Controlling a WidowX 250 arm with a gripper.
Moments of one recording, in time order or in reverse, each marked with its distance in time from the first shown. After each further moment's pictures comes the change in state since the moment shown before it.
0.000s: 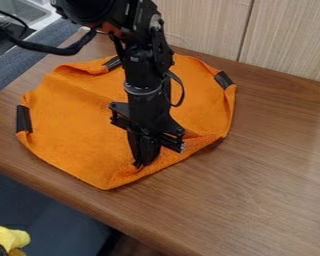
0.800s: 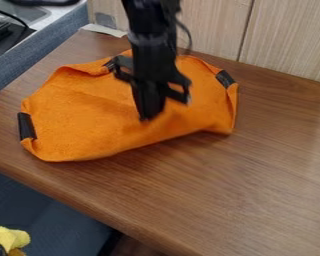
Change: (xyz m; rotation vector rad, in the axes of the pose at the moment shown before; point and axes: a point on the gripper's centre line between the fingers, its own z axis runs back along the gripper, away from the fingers) arm 0.036 0.020 0.055 0.047 -0.102 0.040
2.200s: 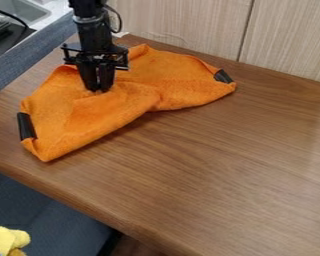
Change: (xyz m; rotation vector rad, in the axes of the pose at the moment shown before) arm 0.032 0.121 -0.052 -0.005 0.135 0.285
